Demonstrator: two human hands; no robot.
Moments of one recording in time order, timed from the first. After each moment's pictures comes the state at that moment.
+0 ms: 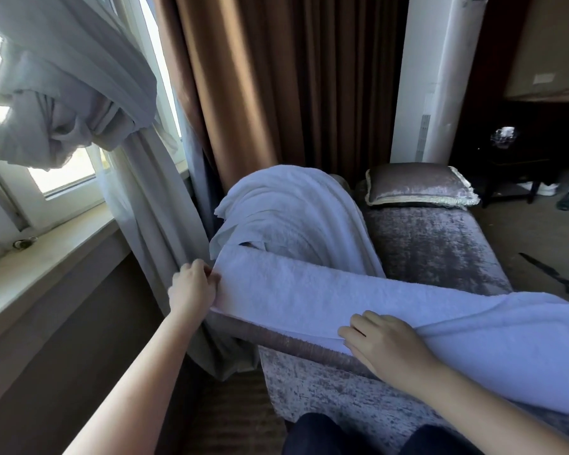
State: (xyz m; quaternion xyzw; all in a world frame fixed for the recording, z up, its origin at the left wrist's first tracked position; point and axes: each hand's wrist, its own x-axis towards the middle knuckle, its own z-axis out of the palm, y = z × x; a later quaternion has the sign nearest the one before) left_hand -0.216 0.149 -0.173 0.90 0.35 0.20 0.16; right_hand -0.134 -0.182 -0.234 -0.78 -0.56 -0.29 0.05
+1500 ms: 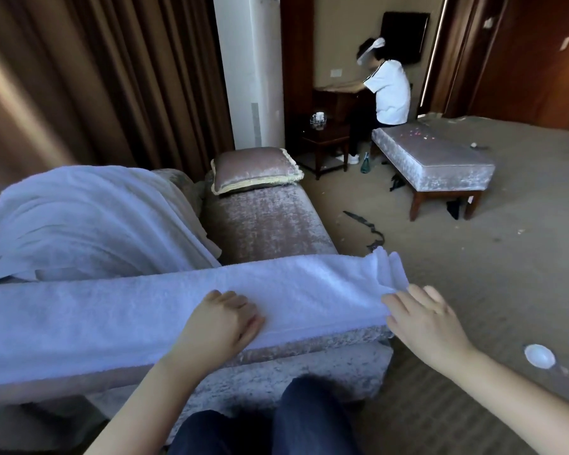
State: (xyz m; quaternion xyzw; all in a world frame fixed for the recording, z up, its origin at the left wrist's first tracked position) left_hand -0.145 -0.146 -0.215 0.89 -0.34 0.29 0.03; right_hand -0.155 -0.498 -0.244 -0.88 -0.21 -0.40 -0.10
